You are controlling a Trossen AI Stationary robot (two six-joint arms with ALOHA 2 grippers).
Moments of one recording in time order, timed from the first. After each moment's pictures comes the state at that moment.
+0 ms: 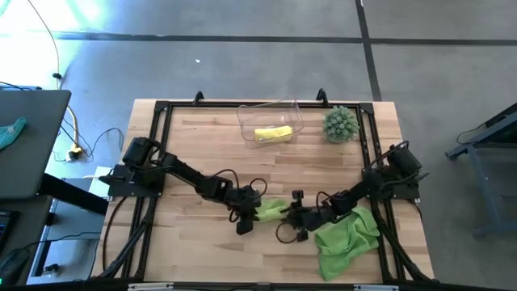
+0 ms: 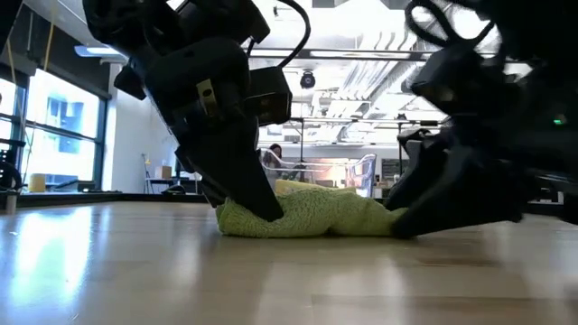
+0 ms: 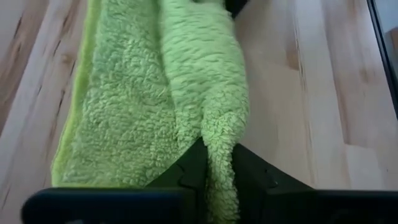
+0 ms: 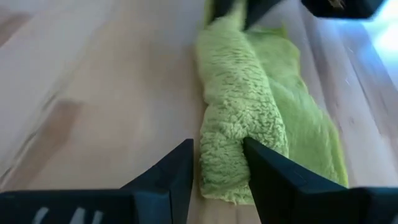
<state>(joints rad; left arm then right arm) -0.13 1.93 0.90 0.18 0.11 -0.47 0.51 1.86 0.62 0.49 0.43 0.10</state>
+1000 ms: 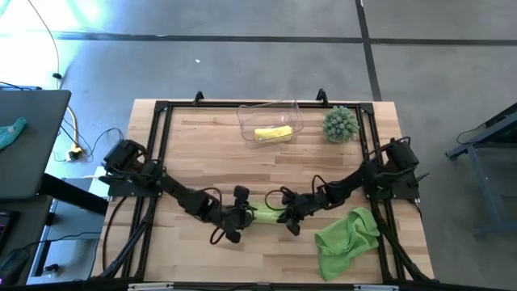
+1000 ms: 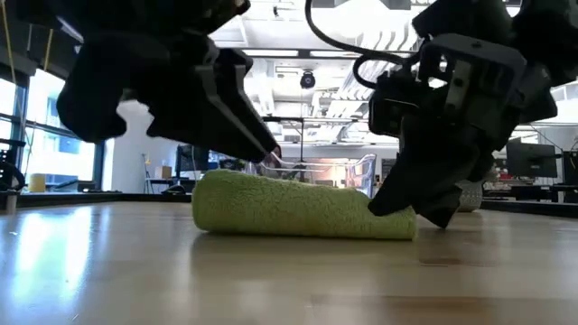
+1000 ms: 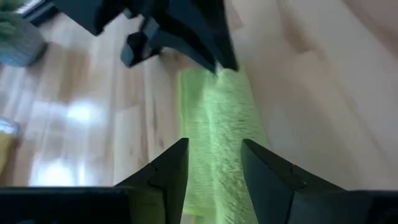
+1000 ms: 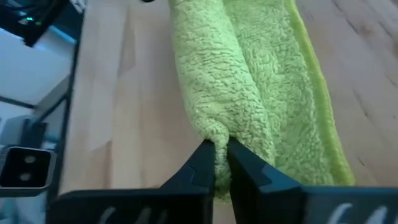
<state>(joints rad) -0.37 1.79 0.90 0.12 -0.49 0.11 0.36 1.88 0.62 0.56 -0.03 0.81</state>
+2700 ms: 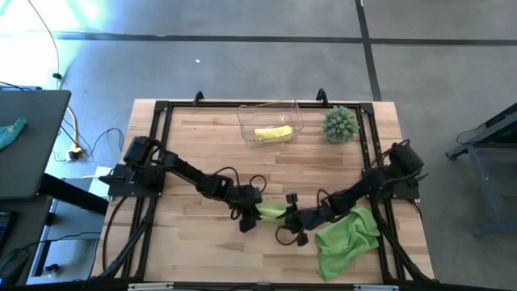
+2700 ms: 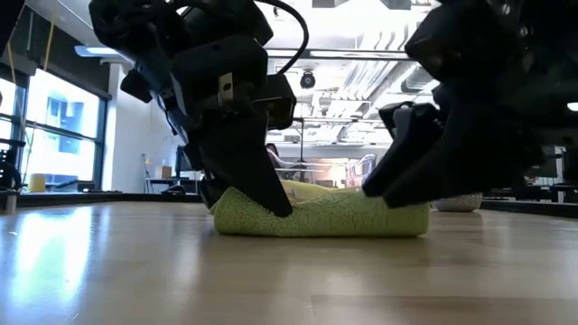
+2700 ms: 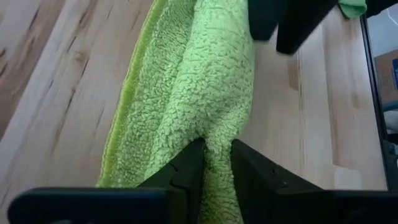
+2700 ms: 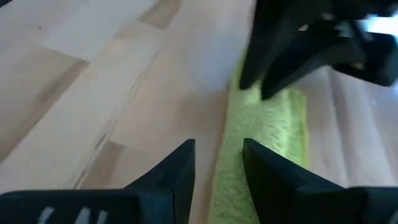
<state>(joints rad) -0.10 1.95 0.90 0.21 0.13 -0.58 0.50 1.81 0.68 0.51 0.31 -0.03</state>
